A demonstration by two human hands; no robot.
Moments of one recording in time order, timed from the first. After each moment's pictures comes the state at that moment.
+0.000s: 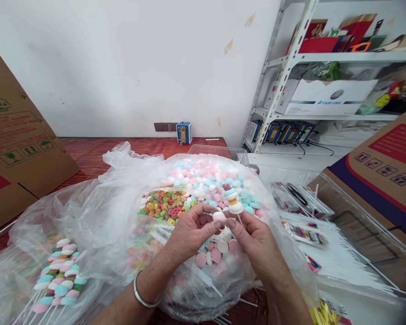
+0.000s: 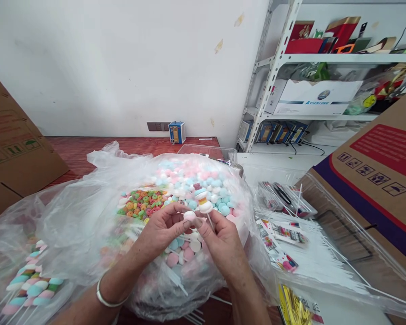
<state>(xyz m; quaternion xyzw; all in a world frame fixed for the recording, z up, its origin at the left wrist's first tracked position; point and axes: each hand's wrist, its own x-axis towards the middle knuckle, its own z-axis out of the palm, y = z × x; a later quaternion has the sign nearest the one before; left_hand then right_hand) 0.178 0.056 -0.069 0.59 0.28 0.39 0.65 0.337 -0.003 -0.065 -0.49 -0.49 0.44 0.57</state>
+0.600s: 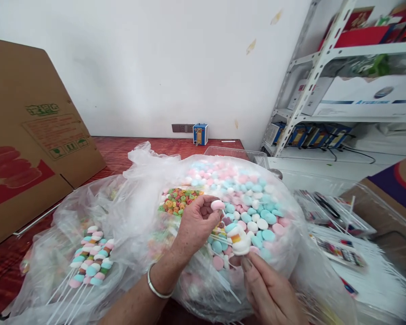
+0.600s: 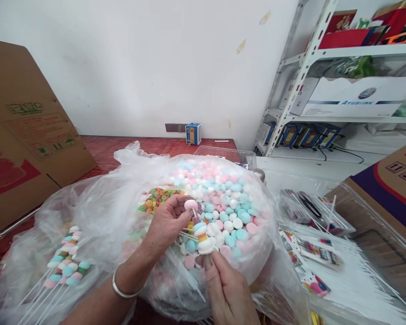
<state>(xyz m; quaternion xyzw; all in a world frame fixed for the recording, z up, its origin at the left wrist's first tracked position) 0.171 0.068 -0.069 0.52 0.37 0.51 0.58 0.302 -0.058 -0.071 -0.59 -0.53 0.38 0.47</state>
